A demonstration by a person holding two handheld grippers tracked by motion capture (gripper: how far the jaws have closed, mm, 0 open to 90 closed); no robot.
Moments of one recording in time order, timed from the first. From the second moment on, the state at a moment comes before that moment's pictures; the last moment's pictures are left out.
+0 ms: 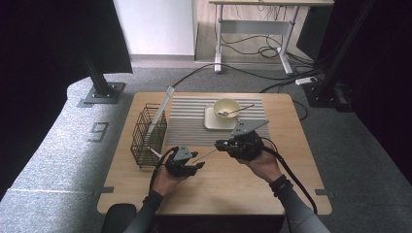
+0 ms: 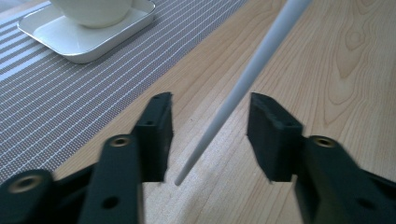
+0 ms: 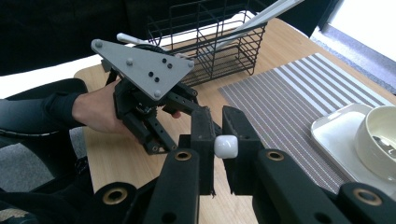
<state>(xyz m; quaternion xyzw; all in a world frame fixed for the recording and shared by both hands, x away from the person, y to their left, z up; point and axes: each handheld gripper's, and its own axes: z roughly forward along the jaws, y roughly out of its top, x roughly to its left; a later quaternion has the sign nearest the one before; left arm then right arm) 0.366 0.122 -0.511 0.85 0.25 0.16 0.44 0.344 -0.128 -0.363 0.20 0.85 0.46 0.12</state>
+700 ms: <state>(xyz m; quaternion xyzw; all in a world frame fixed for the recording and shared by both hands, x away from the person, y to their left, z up) 0.357 0.120 -0.507 0.87 0.18 0.18 0.44 0.370 -0.139 -0.359 0.24 0.84 0.48 0.10</state>
